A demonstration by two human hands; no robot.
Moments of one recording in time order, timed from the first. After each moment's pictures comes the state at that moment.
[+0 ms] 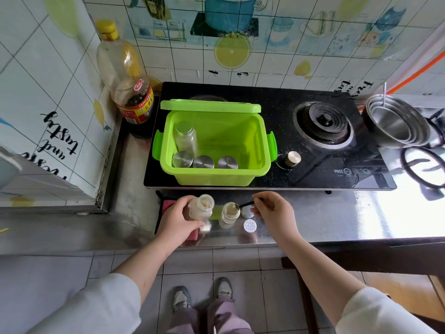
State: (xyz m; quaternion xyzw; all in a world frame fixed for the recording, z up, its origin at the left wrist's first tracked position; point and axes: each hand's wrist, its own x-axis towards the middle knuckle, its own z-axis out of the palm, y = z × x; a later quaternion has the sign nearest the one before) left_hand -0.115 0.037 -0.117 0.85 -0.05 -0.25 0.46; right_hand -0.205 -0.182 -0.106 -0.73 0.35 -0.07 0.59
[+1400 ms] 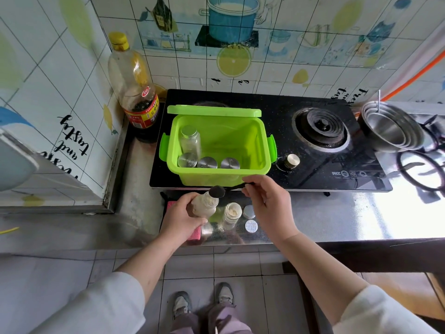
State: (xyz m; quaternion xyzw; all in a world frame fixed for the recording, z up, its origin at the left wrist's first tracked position) left_hand -0.117 0.039 -0.105 0.85 -0.06 -0.22 0.47; right_hand -0.197 -0.154 -0.052 -0.85 0.09 -0.24 0.47
